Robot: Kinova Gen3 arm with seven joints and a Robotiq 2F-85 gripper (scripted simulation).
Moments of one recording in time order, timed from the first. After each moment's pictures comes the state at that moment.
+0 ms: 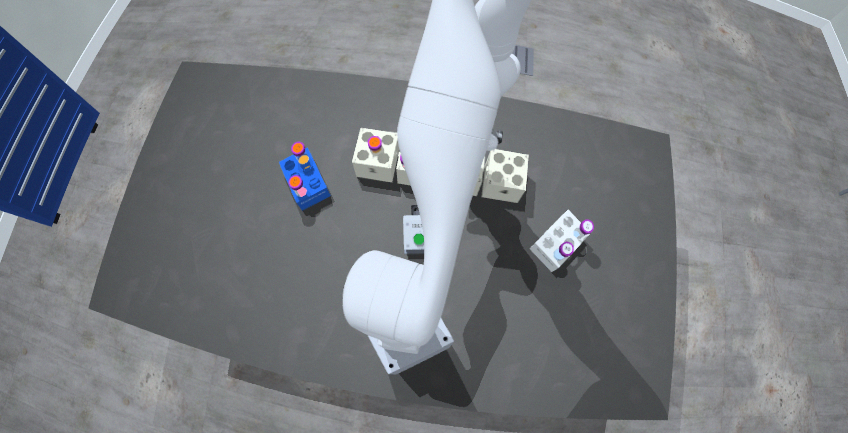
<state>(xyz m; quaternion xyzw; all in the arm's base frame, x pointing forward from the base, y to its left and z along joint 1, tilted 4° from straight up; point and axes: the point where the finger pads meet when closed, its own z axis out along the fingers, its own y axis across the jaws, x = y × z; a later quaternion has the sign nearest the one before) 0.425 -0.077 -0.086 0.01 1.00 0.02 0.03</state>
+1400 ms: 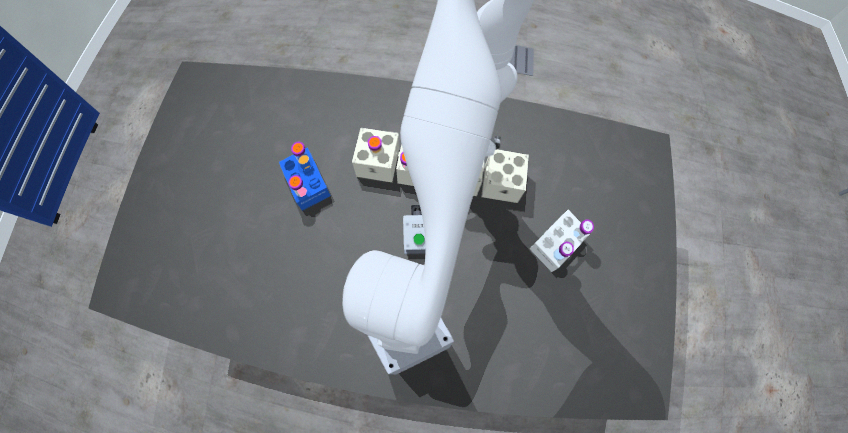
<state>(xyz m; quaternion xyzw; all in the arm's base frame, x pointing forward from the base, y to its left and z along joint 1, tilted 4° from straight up) 0.426 -0.076 -0.111 0.01 1.00 0.02 0.03</state>
